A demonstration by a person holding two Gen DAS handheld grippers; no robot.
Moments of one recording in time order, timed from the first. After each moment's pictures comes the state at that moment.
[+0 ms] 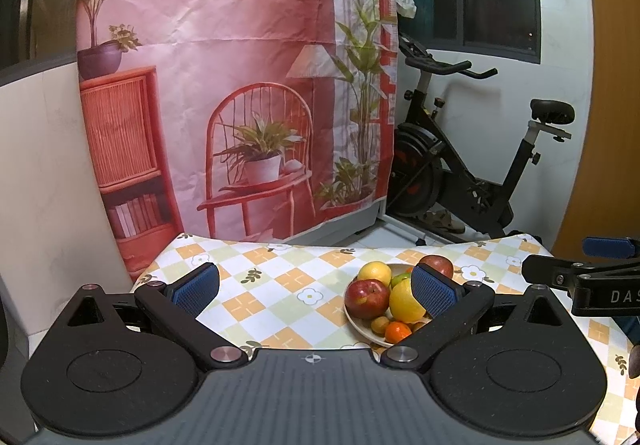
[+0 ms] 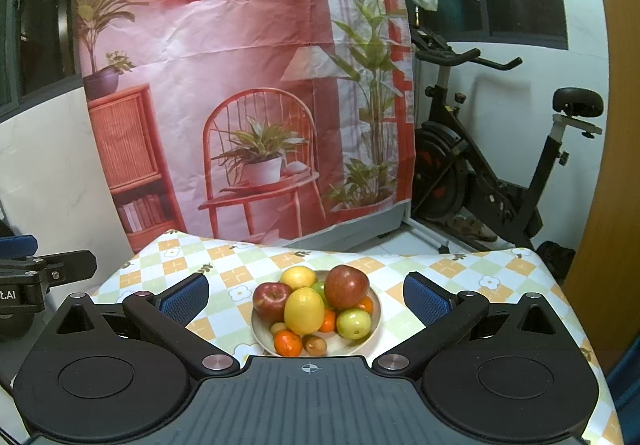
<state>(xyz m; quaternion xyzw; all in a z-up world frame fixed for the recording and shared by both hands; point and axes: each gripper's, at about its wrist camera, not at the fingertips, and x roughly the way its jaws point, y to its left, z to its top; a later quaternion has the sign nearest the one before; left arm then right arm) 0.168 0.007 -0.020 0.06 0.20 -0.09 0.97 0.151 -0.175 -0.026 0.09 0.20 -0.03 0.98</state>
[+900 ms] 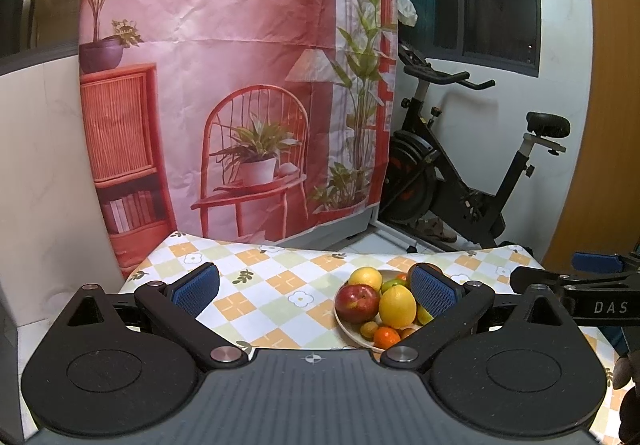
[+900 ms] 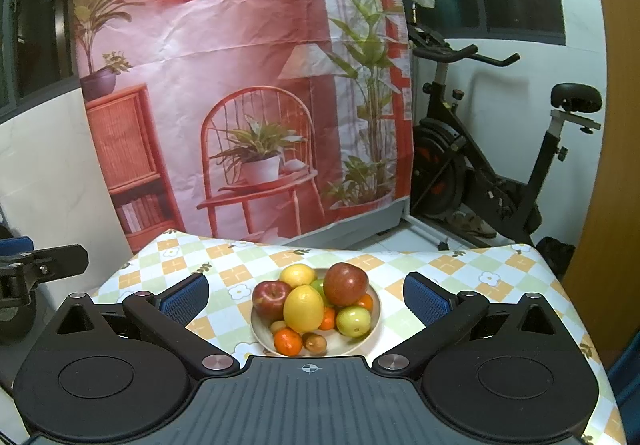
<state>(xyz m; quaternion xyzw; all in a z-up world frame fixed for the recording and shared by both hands) 0.164 0.008 -0.019 0.03 0.20 -0.10 0.97 0.146 -0.175 -0.031 0.10 0.20 -0.03 0.97</state>
